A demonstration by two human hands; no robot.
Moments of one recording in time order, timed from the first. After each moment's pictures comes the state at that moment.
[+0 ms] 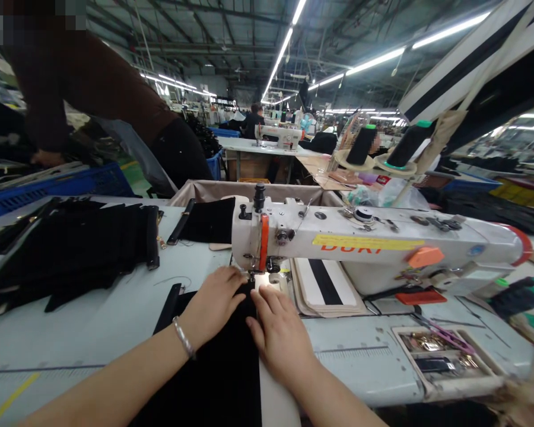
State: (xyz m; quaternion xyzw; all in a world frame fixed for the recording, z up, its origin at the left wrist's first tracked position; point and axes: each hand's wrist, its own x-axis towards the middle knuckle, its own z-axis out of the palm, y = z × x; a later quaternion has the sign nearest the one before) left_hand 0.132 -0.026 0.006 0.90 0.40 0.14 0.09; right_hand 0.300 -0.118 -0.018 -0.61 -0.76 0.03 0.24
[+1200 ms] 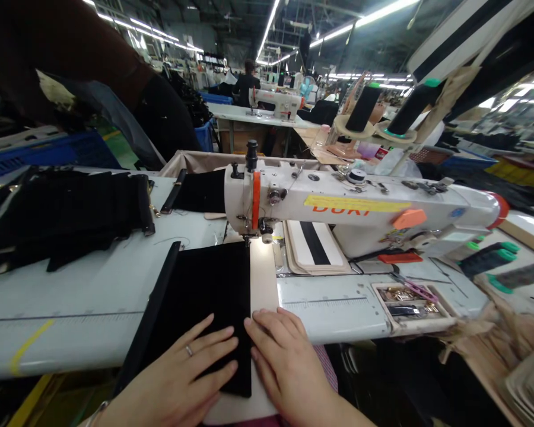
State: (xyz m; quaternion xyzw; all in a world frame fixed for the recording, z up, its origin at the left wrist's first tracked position) left_hand 0.066 -0.164 0.010 0.99 0.11 0.12 0.01; right_hand 0.302 -0.229 -0.008 -0.54 -0.79 0.12 0.26
